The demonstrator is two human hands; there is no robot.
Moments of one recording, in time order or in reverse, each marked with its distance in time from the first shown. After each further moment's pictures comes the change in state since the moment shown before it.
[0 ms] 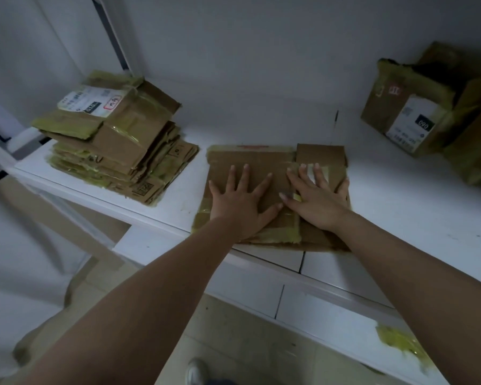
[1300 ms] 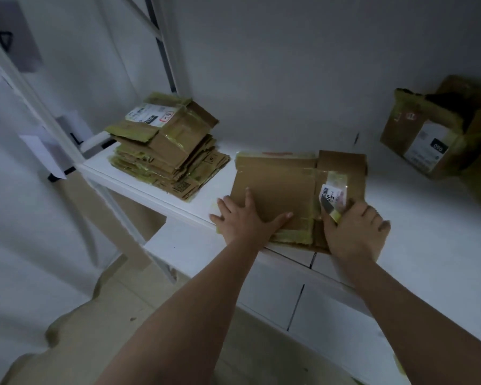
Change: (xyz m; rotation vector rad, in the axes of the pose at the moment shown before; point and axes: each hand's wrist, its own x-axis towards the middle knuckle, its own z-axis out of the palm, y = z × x) left_hand -0.051 0.014 0.002 -0.238 0.097 -0.580; right_hand -0.055 -0.006 0.025 0.063 0.462 0.450
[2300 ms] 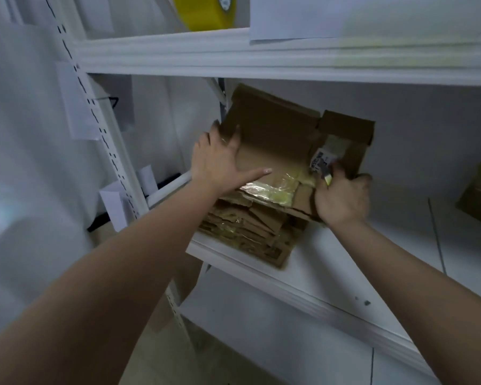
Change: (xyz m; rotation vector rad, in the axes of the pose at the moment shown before) left_hand 0.173 -0.188 -0.248 0.226 0.610 0.393; right_hand 0.021 -0.293 -0.087 0.422 0.120 -0.070
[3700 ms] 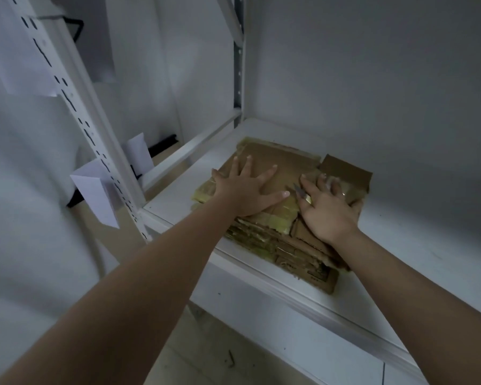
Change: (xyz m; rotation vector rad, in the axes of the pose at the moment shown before) left_hand 0.019 -0.037 0.157 -0.196 -0.662 0.142; right_hand 0.022 -0.025 0.147 -0.347 -0.478 -0.223
